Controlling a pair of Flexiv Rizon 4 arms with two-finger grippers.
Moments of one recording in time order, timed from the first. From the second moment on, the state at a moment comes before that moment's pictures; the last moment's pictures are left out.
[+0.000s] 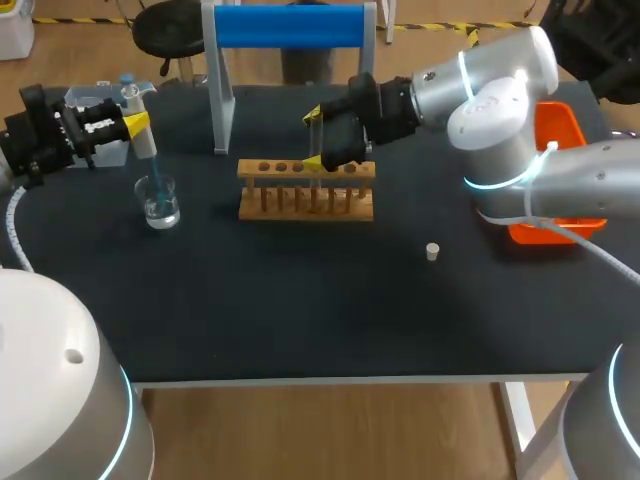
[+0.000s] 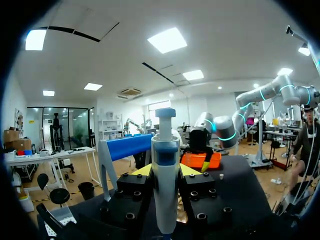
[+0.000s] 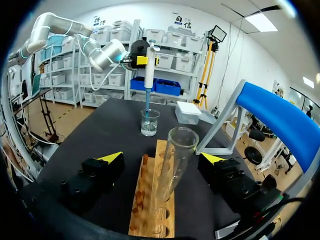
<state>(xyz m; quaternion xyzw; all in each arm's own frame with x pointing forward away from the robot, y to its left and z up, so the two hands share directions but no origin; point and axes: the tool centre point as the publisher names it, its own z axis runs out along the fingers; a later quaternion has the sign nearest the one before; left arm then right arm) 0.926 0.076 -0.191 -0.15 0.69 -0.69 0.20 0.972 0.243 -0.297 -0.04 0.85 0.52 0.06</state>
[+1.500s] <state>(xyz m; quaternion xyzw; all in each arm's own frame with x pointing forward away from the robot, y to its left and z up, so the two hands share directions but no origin) 0.926 0.076 -0.191 -0.15 0.69 -0.69 0.20 0.979 0.245 -0.297 -0.10 0.85 0.51 0.01</state>
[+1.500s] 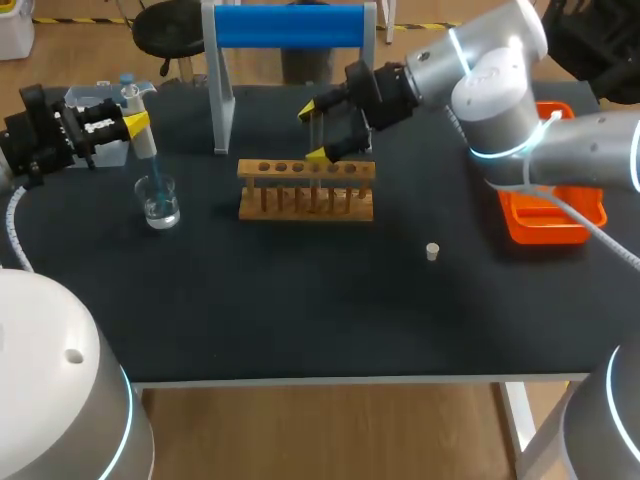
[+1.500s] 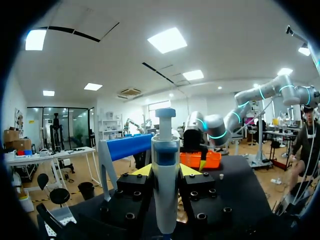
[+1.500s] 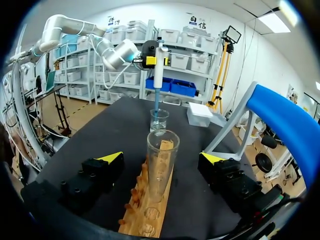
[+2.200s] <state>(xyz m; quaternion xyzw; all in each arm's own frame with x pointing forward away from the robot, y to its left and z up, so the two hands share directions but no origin) 0.926 0.076 -0.191 -0.15 0.69 -0.69 0.20 0.982 0.249 -0.298 -0.10 0.86 0.51 0.02</state>
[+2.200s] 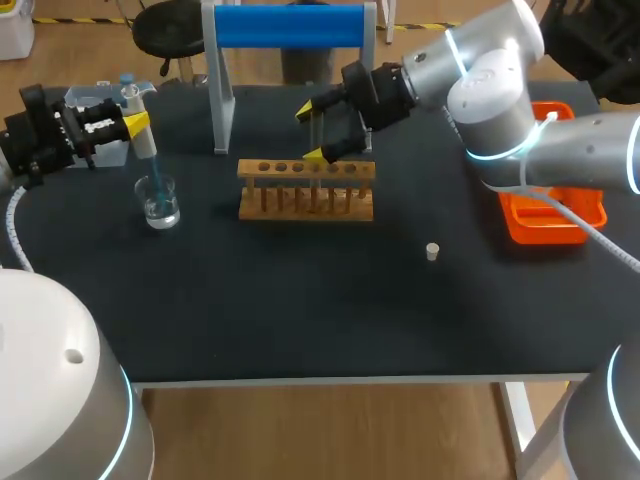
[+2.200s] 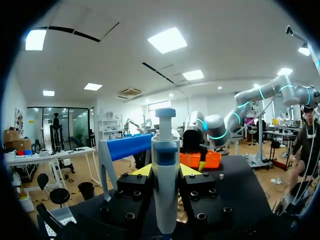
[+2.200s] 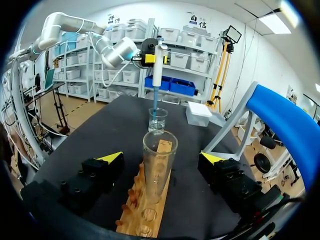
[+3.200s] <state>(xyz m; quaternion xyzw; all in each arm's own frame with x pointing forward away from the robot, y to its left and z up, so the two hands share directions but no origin) 0.926 0.075 -0.189 -0.15 0.68 -0.69 0.20 0.982 0.249 -0.298 -0.10 0.86 0.51 0.02</state>
